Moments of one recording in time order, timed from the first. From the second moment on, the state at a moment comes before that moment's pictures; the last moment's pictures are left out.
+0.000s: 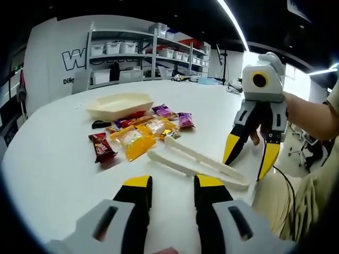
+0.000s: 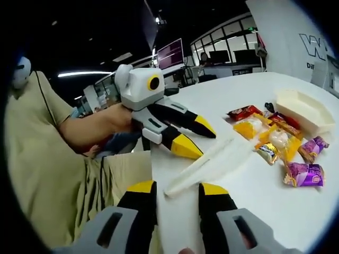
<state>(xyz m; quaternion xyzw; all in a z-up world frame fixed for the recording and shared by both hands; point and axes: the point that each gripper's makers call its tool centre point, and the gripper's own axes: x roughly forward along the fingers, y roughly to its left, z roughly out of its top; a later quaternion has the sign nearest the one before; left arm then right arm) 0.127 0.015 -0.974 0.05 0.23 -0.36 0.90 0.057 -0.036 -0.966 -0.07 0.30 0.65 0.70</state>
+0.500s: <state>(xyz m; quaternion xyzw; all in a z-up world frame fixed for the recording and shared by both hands) 0.124 0.021 -0.969 0.04 0.23 -0.35 0.91 0.054 -0.024 -0.966 -0.07 0.29 0.66 0.69</state>
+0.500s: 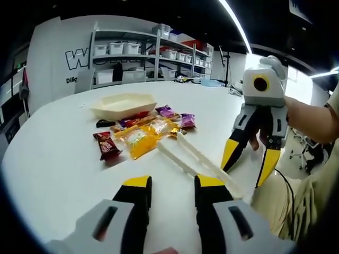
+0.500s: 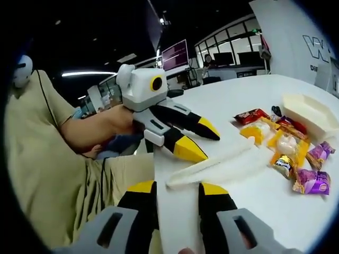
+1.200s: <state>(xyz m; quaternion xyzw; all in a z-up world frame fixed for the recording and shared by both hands) 0.106 -0.009 -0.966 0.04 0.25 -0.36 0.90 0.067 -0.034 -0.968 -0.06 0.28 0.65 0.71</state>
